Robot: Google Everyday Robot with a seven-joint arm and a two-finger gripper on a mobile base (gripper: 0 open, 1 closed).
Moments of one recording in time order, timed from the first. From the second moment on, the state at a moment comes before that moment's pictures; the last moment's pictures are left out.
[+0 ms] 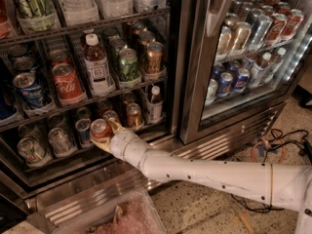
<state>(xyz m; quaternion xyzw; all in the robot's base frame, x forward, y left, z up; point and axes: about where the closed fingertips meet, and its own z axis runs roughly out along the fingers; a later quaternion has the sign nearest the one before) 0.609 0.180 0.658 -0.40 0.63 0.19 0.64</state>
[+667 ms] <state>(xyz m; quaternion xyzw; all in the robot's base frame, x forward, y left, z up) 0.595 0.168 0.660 -0.42 0.61 0.19 0.64</state>
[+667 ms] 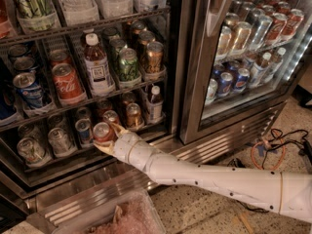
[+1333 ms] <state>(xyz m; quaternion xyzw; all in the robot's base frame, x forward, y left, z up) 0.587 0.161 0.659 -0.42 0.60 0.23 0.64</state>
